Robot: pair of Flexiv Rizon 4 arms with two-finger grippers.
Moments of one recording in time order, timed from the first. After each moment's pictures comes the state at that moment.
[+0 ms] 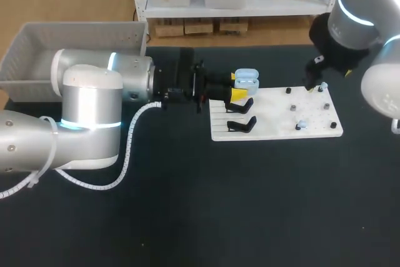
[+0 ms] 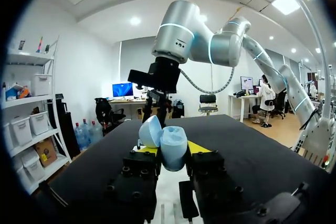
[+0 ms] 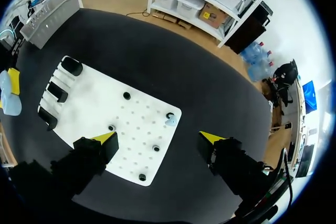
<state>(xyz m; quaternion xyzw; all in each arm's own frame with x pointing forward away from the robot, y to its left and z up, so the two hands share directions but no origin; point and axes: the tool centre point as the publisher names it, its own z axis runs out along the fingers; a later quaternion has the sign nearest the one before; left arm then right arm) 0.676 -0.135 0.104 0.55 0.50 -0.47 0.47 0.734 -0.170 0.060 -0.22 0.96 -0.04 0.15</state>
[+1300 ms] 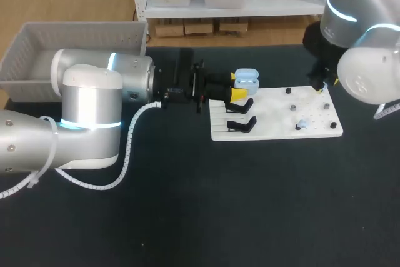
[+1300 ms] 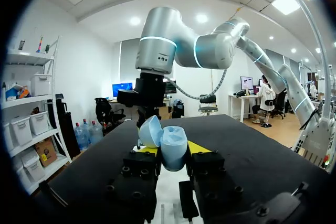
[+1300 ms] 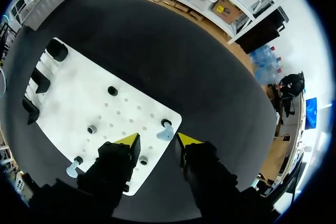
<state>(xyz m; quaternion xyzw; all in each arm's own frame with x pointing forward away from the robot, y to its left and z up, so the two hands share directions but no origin) 0.676 -0.135 0.104 0.54 0.50 -0.47 0.47 0.754 -0.181 0.020 -0.27 0.96 -0.05 0.09</state>
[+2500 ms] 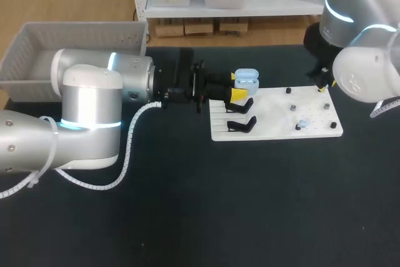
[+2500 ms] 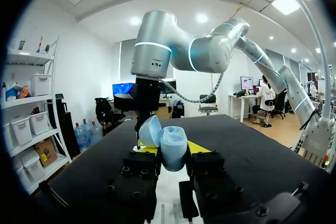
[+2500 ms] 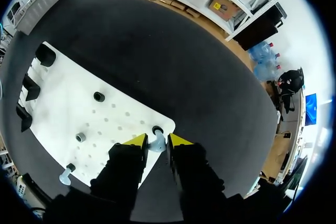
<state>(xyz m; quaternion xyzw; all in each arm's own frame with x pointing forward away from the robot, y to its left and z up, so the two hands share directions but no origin) 0.676 -0.135 0.104 0.54 0.50 -0.47 0.47 0.765 -0.187 0.009 -0.25 0.96 -0.06 0.08</state>
